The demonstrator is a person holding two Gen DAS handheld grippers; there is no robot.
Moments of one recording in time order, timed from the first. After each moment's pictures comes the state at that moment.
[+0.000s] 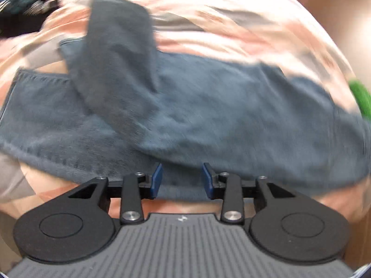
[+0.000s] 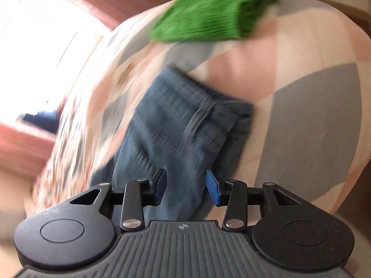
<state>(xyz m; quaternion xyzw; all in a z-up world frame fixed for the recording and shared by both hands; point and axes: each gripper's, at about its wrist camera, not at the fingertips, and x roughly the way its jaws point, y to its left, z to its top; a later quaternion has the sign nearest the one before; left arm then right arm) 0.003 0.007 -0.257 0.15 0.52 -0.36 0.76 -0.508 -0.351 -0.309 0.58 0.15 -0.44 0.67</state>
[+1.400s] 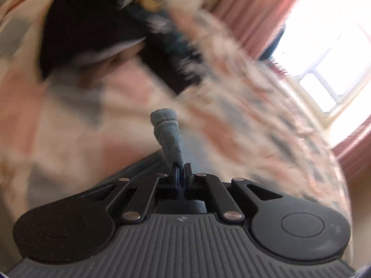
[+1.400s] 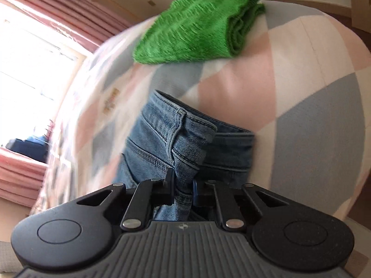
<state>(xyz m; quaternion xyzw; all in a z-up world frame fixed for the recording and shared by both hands) 0.181 0.194 -0.264 -0.18 0.45 -0.13 0.87 -0.505 -0.369 -0.308 0.58 0.14 -0.48 0.64</state>
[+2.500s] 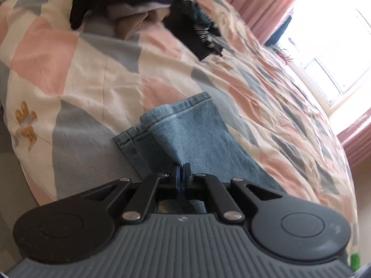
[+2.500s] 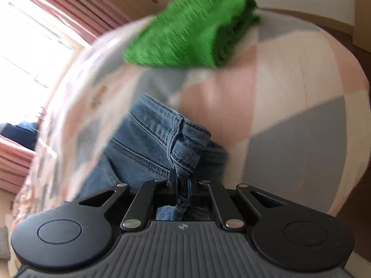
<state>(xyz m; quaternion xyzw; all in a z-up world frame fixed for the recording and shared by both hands) 0.134 0.220 -0.303 -0.16 0.45 -0.16 0.86 -0.524 -0.373 -0.313 0.55 0.18 -0.50 0.65</state>
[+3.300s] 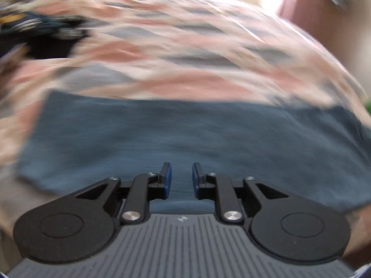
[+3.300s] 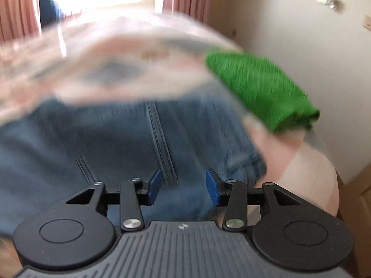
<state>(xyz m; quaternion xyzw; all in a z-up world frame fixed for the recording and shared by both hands) 0.025 0.031 -0.290 0.16 0.42 -0.38 0.81 -0.416 -0.312 -0.300 0.20 0.42 -0.48 0.74</state>
